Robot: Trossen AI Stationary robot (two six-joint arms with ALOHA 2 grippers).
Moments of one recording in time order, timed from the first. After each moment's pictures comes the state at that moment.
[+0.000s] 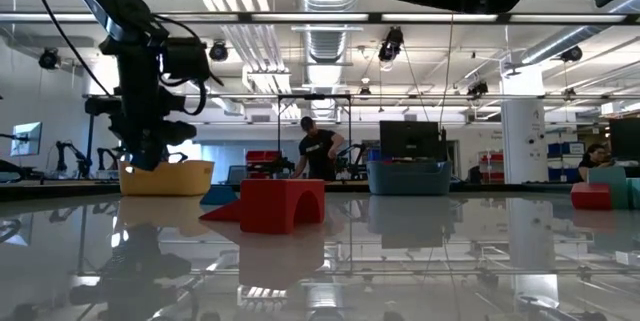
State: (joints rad) left arm 0.65 1.28 0.66 -0.64 -0.59 -0.56; right arm 0.31 1.32 0.55 0.71 0.45 -0.49
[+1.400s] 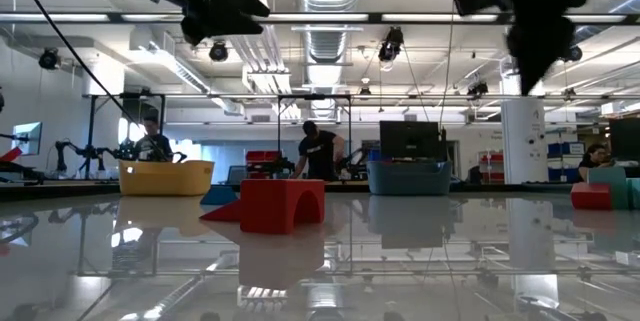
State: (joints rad) left arm 0.04 1.01 0.71 0.05 -0.30 -0.19; right arm 0.29 1.44 1.10 -0.97 -0.02 0.89
